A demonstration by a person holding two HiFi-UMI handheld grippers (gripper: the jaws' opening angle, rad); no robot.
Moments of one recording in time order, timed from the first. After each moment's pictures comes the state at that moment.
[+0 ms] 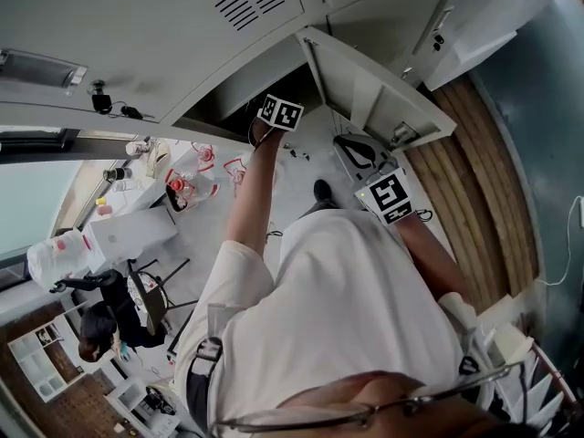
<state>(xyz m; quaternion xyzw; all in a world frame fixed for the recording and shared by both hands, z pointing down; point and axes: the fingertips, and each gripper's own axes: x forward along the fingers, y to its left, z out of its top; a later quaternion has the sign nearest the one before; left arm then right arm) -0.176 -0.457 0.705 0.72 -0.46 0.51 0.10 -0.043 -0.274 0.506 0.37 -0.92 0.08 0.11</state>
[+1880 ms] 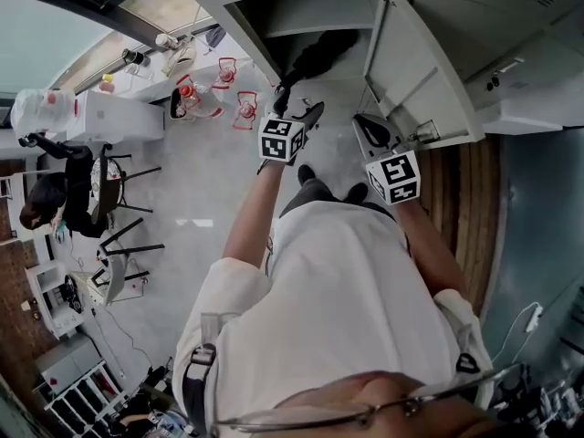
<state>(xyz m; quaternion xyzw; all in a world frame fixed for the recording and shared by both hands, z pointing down) -0.176 -0.278 0.634 0.75 -0.61 0.15 0.20 -0.046 -0.249 0.550 0.23 -0.96 0.07 0.15</state>
